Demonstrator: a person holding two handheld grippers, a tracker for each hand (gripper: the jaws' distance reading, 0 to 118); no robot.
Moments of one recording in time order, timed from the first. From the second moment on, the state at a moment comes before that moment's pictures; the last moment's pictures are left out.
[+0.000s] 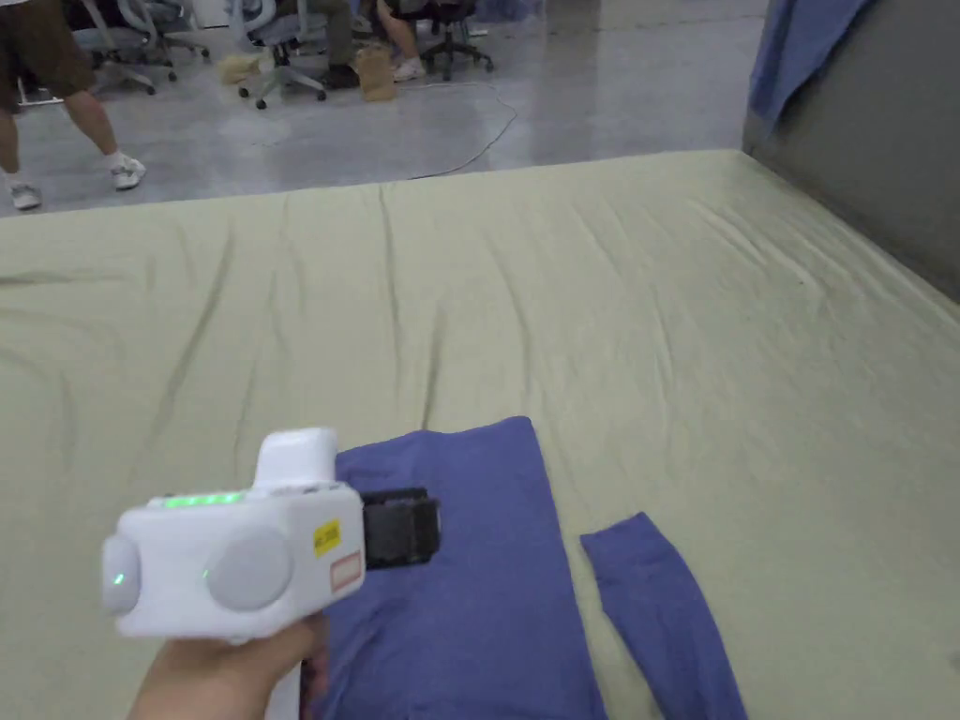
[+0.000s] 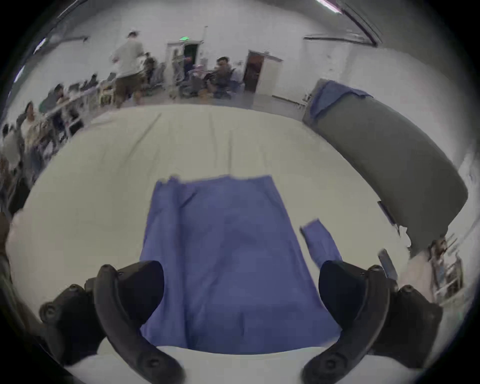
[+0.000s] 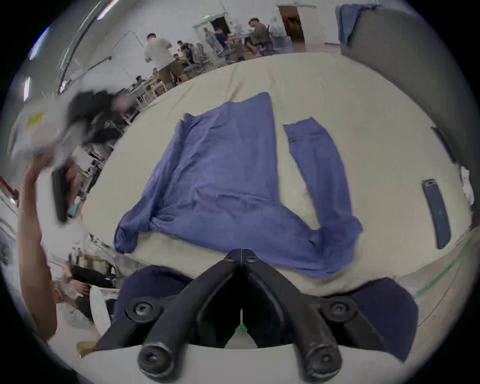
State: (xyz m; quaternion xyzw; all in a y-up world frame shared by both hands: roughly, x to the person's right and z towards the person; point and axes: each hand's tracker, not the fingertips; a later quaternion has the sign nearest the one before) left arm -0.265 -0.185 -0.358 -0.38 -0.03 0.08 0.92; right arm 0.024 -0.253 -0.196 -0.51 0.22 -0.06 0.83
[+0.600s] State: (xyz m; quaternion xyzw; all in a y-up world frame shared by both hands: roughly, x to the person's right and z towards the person) left arm -0.157 -0.328 -0.623 -0.52 -0.04 -0.08 0.85; right arm 0.012 -0.300 -0.240 -0.55 0.22 -0.05 0.80
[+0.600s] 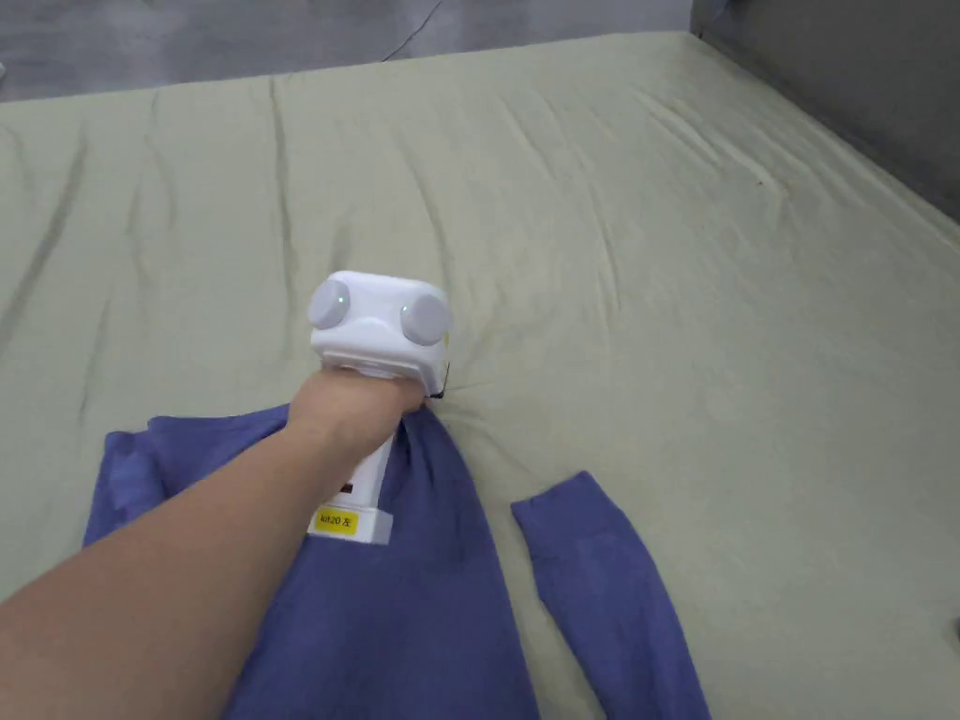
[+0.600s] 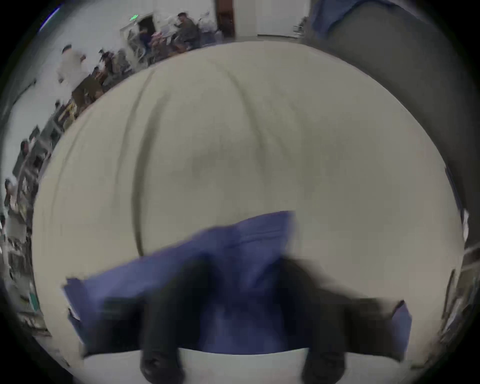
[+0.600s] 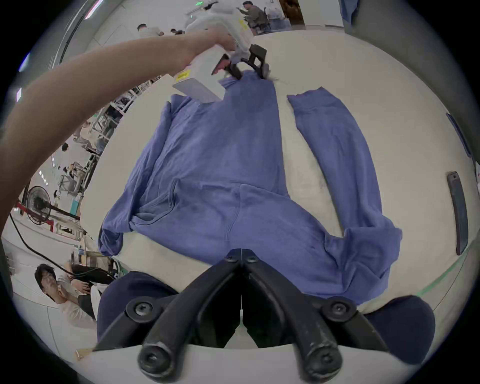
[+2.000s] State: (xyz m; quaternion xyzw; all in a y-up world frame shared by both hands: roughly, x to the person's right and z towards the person) left arm -0.383 0.162 -0.380 -0.08 0.09 0.22 0.97; right arm 0.034 0.152 -0.451 -0.13 0.18 0.01 0.98
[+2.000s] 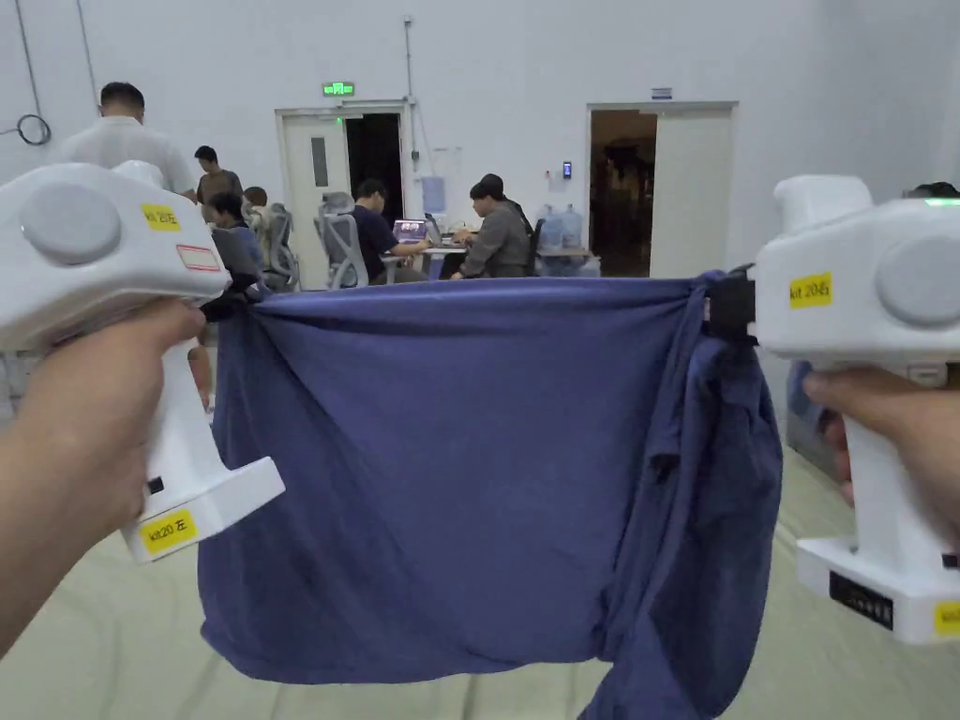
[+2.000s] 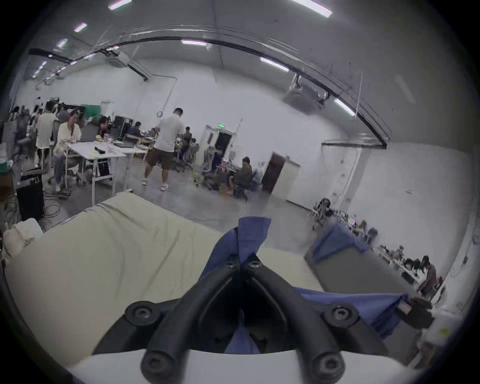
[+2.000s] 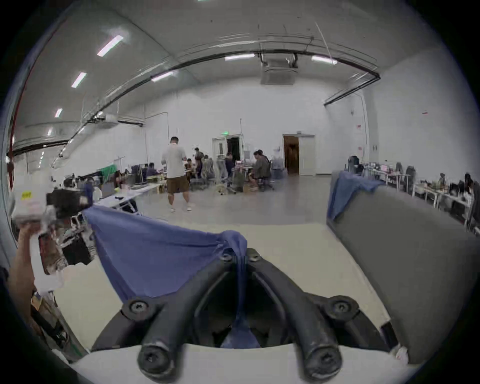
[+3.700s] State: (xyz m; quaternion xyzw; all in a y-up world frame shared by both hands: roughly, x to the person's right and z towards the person) left arm -0.375 -0.219 -0.275 -0.38 0.10 0.11 0.91; right arm -0.003 -0.244 -0.363 -0.45 0.15 0.16 0.86
